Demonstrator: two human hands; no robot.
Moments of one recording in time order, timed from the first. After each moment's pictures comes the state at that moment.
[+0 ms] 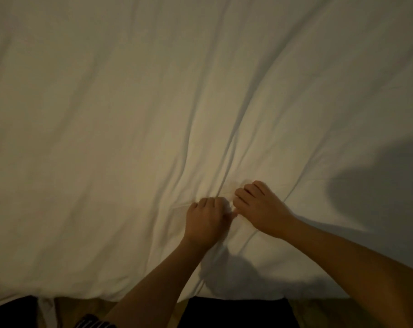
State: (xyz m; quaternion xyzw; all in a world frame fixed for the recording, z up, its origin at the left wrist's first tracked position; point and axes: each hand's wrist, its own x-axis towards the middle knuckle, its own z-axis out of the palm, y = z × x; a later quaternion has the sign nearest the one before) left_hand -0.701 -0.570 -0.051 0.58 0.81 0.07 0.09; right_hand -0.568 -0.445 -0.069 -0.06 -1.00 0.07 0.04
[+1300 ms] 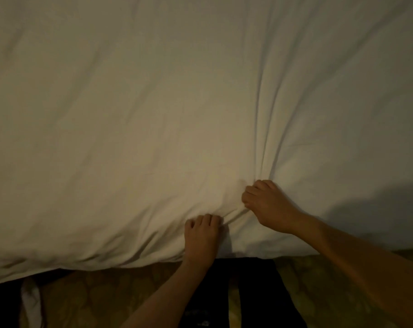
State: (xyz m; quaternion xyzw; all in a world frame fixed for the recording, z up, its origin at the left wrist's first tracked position) left_hand -0.612 -0.670 -0.034 0.57 0.81 0.06 0.10; right_hand -0.487 -0.496 -0.021 -0.11 -0.99 0.12 0.03
